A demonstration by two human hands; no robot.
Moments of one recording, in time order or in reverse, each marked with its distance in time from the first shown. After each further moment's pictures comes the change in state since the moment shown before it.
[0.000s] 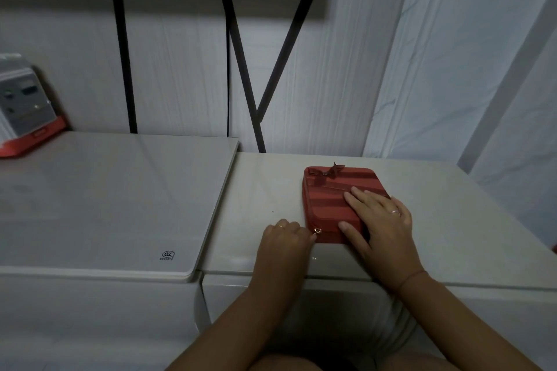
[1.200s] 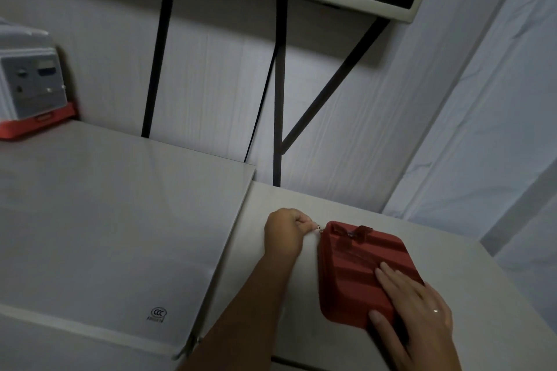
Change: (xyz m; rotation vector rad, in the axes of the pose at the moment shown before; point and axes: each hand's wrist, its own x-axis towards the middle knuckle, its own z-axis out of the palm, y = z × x) left_hand 0.119 -0.071 0.032 -0.809 0.131 -0.557; right_hand 0.006 0.014 -0.001 0.096 0.032 -0.116
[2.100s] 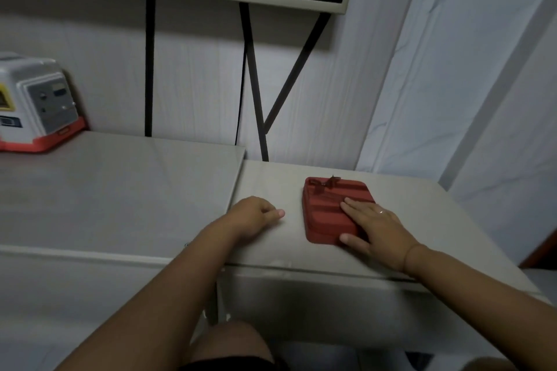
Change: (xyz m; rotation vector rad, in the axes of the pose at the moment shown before) left_hand -0.081 0.031 -0.097 0.493 -0.522 -0.026; right_hand 0.014 -0.007 -0.045 -0.181 -0.514 -0.013
